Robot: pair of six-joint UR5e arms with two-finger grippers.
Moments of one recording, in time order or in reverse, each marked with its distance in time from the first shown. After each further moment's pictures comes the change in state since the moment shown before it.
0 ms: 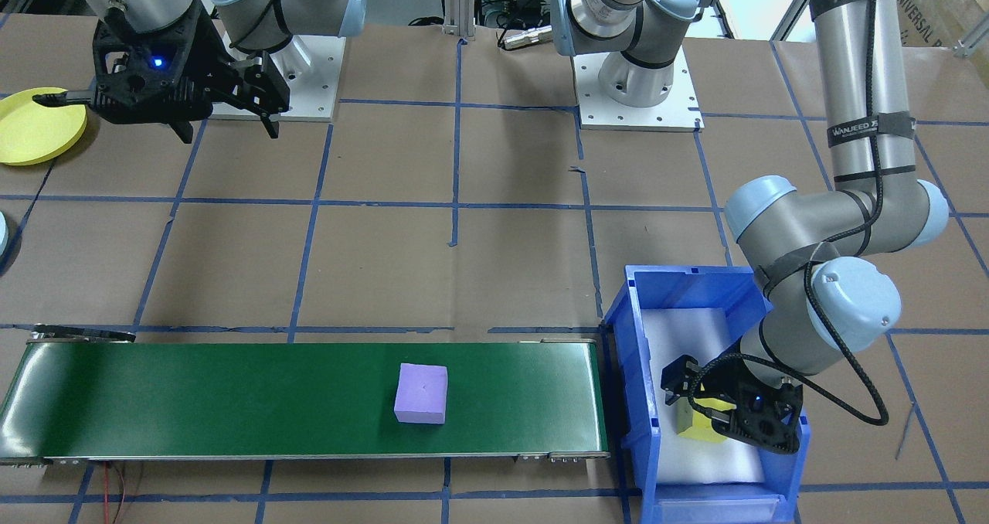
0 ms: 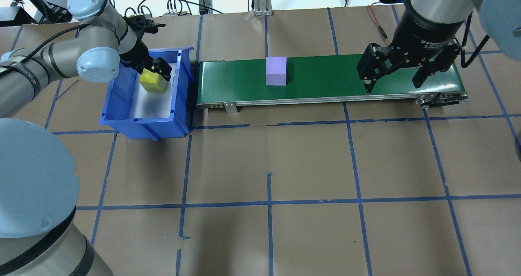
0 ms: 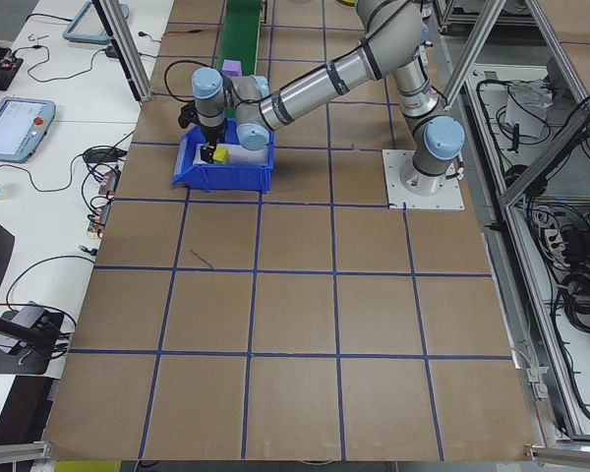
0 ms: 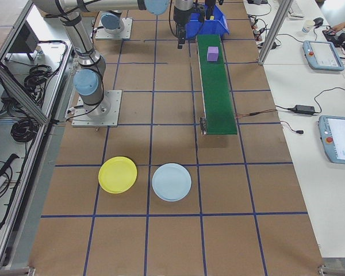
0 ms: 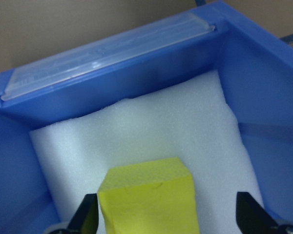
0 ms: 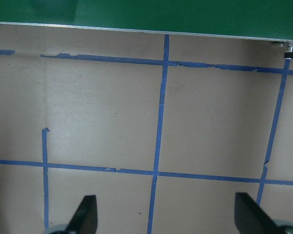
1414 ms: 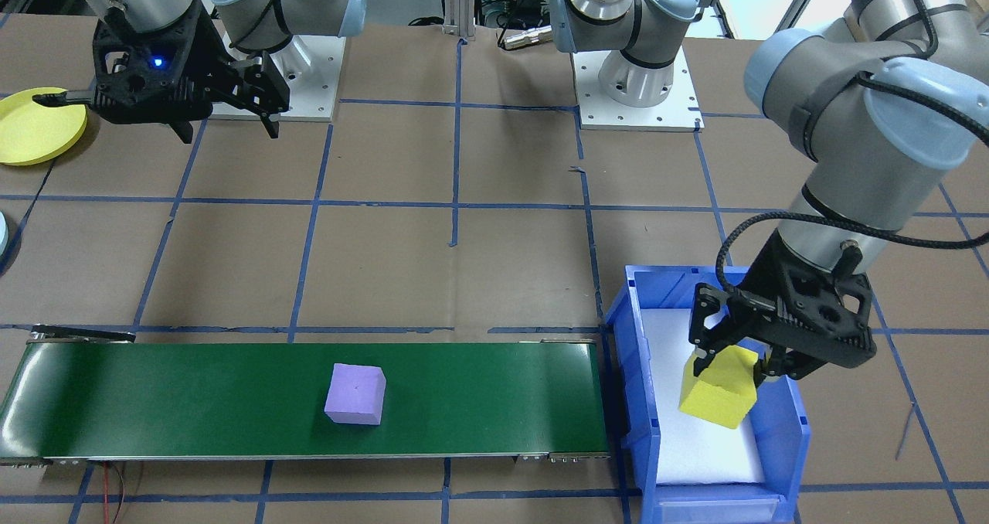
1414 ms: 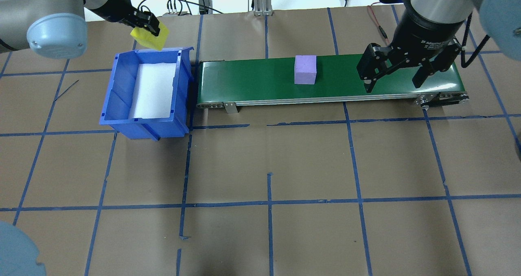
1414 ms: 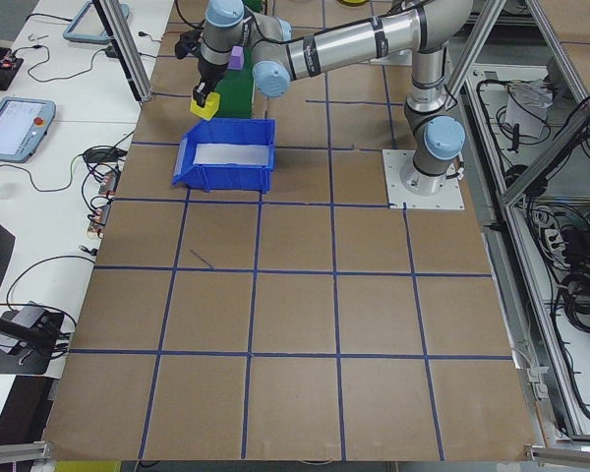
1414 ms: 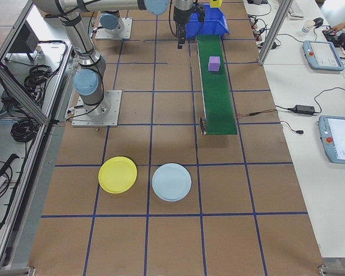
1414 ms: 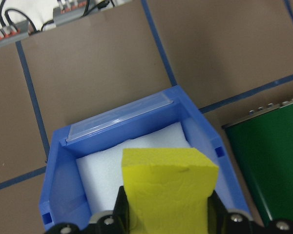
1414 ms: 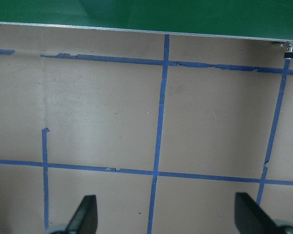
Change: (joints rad) left arm -0.069 0.262 0.046 -0.033 -0.093 -0.035; right arm 0.000 0.000 0.000 0.000 0.000 0.000
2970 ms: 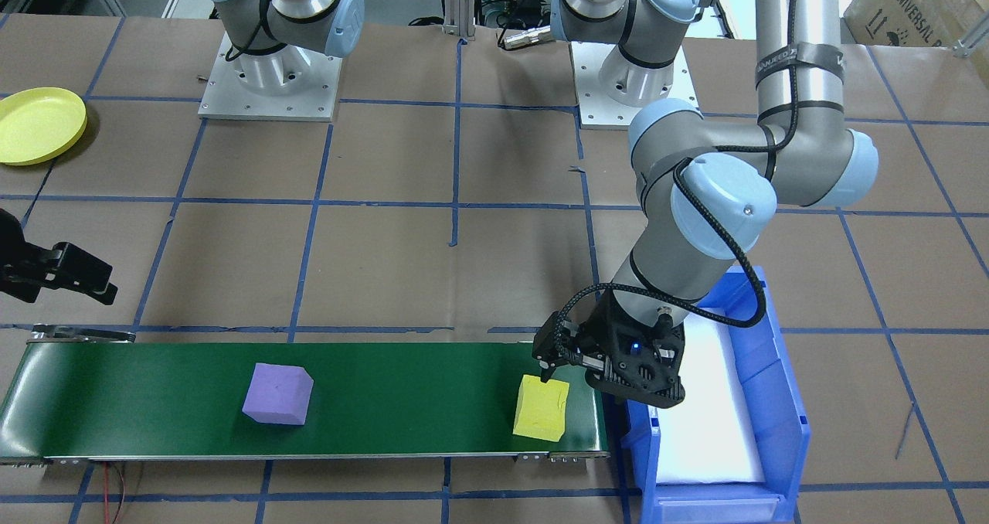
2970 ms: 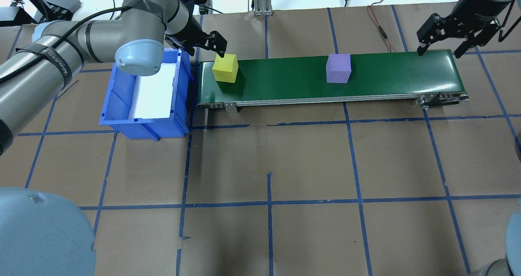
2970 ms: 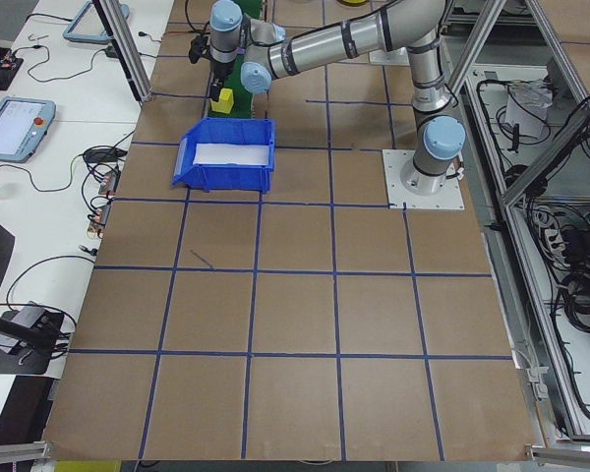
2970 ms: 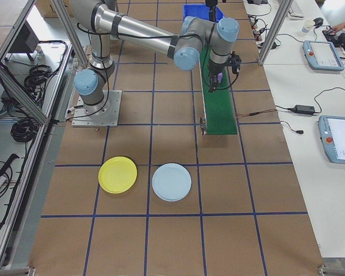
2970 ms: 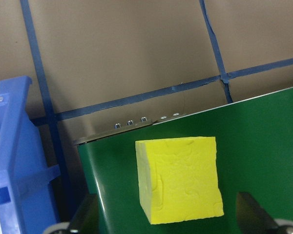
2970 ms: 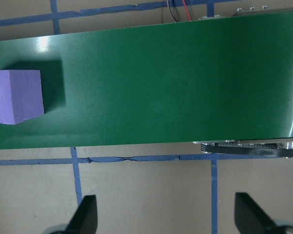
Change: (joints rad) left arm -0.162 -0.126 -0.008 0.035 0.015 -0.317; right arm -0.329 0.340 -0.114 -0.229 0.079 -0.198
